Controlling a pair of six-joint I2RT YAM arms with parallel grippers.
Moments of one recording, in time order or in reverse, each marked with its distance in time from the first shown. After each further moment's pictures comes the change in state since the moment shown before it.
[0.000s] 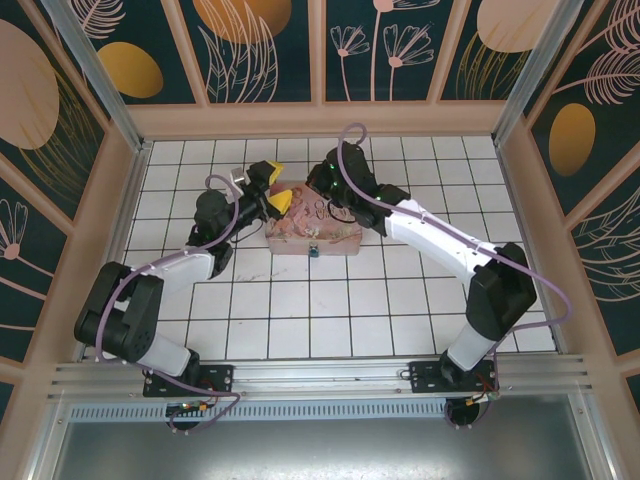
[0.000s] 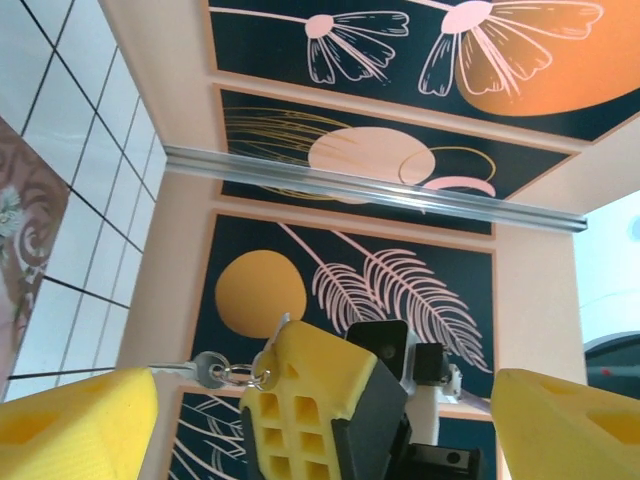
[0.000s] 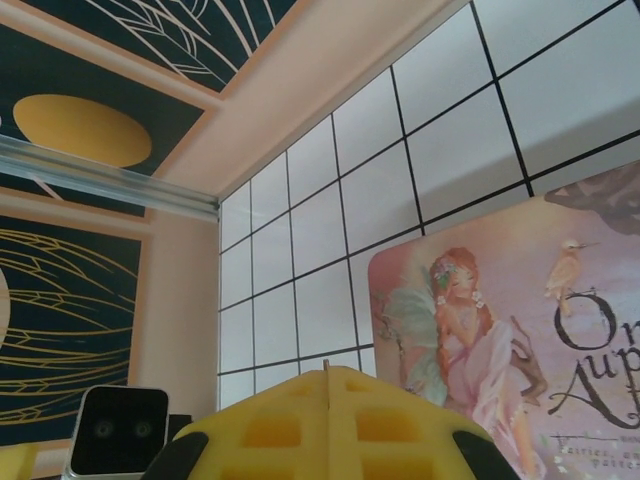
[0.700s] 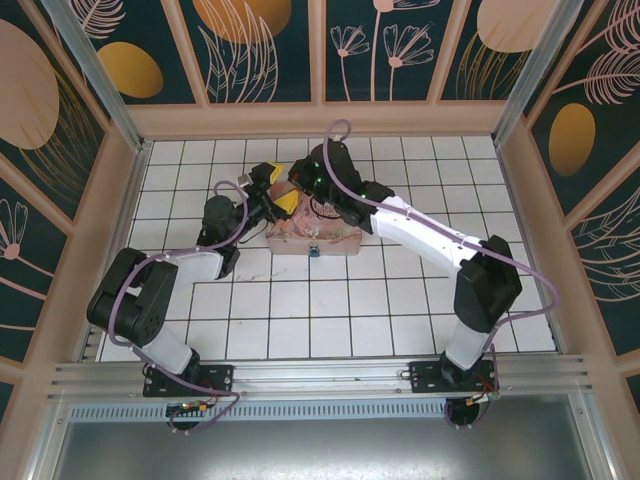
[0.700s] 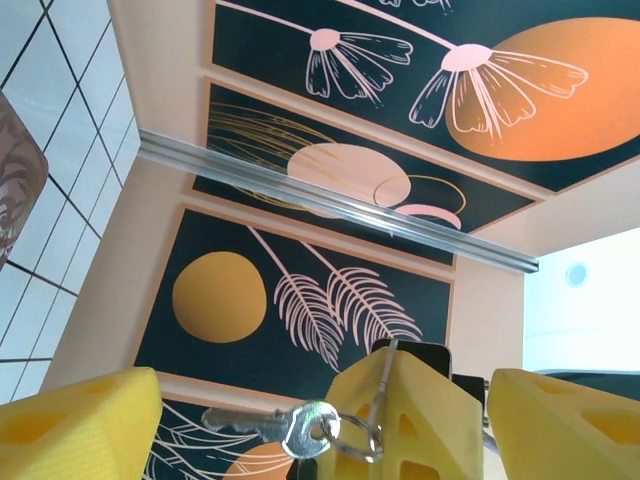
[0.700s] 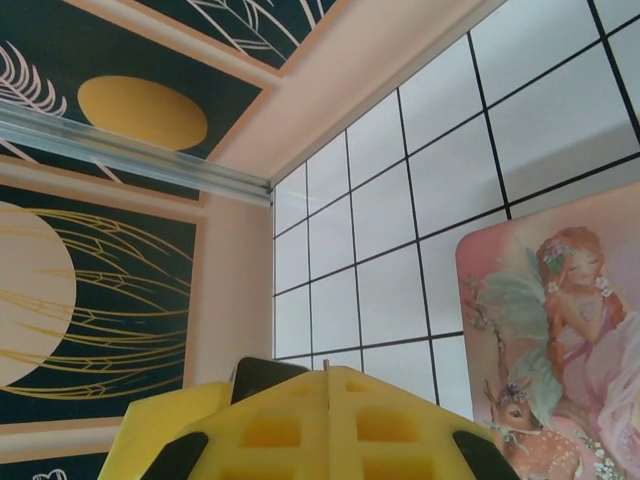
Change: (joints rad) left arm -0.027 0.100 -0.012 0.134 -0.055 -0.149; right arm 0.055 0.077 0.093 0.043 -0.024 0.040
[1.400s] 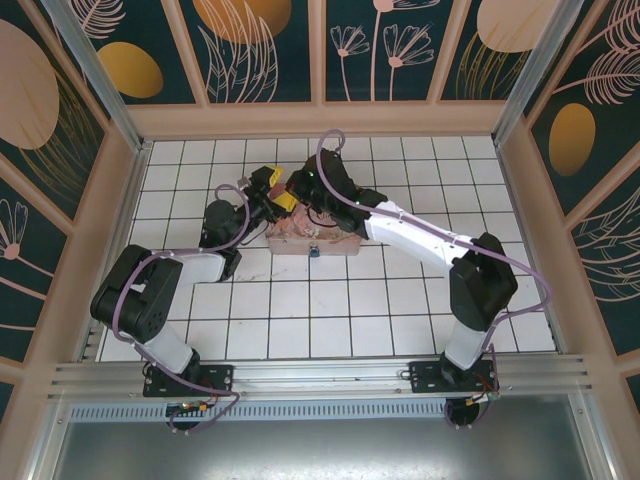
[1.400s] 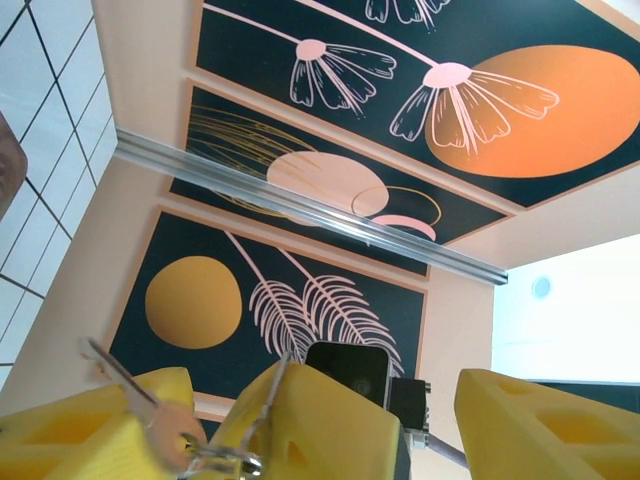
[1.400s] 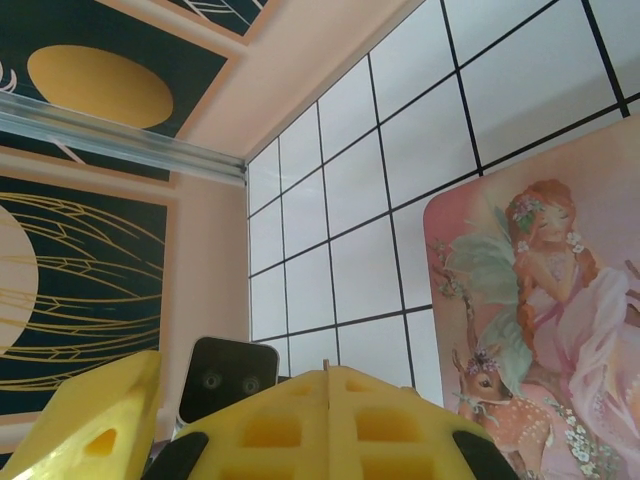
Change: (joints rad) left arm -0.007 0.021 -0.026 0.075 -0.044 -0.048; right arm 0.014 0.001 -0.063 0.020 0.006 0.023
